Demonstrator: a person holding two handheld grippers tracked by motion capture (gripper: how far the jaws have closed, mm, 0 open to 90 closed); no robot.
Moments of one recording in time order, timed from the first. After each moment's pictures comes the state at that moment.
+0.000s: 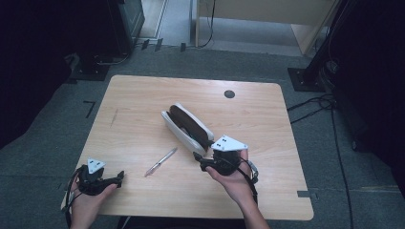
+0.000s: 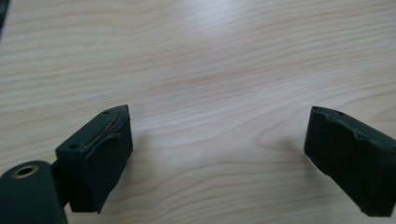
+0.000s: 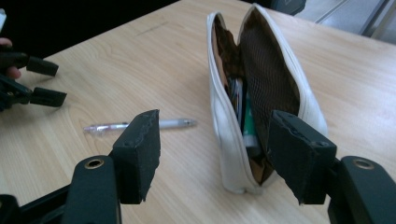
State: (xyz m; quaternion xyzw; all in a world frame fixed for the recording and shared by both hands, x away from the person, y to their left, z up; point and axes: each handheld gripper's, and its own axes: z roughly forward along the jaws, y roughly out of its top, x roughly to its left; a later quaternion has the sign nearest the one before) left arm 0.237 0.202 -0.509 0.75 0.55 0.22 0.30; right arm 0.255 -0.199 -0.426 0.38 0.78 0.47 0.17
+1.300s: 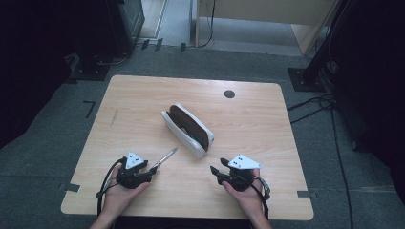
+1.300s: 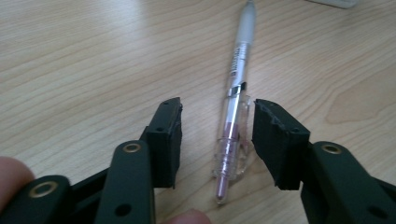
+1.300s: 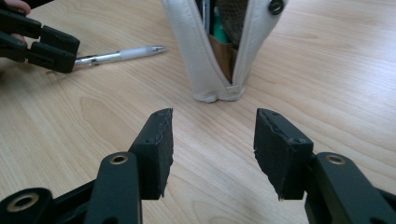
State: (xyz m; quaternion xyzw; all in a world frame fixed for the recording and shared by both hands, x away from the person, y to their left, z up) left arm 0.254 0.113 -0.512 0.81 0.44 0.15 0.36; right arm 0.232 -0.243 -0.497 0.42 0.77 0.46 0.16
